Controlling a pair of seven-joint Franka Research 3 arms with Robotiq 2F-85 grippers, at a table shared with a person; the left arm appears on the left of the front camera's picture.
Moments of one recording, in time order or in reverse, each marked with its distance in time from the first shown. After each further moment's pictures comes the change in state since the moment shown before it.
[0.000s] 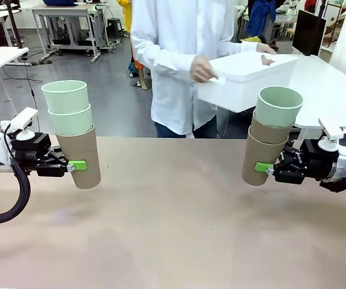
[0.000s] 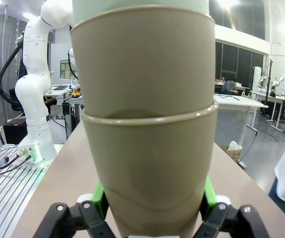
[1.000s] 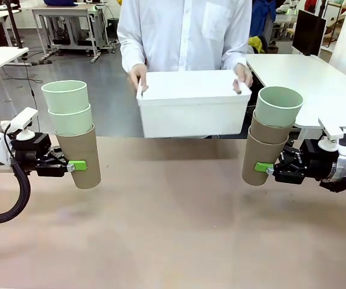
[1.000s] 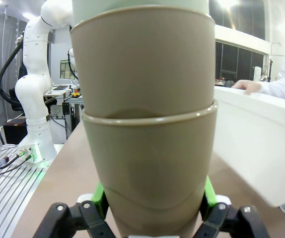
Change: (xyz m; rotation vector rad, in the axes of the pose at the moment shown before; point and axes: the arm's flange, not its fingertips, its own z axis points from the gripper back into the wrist) left arm 0.000 0.000 0.000 0.000 0.000 0.000; right arm 0.000 0.000 0.000 0.000 0.000 0.000
